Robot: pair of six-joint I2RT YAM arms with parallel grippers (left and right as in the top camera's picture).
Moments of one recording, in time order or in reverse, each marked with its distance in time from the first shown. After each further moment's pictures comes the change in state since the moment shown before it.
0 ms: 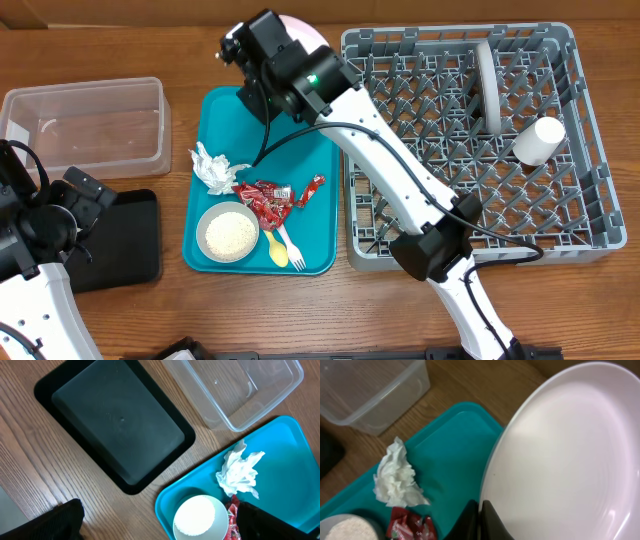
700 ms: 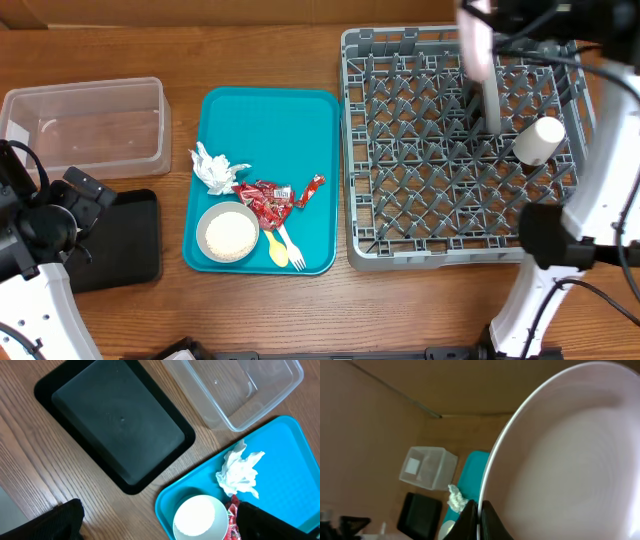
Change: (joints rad) left arm 0.000 0.000 0.000 0.000 0.000 0.000; right arm -0.822 -0.249 0.232 -0.369 -0.826 0.240
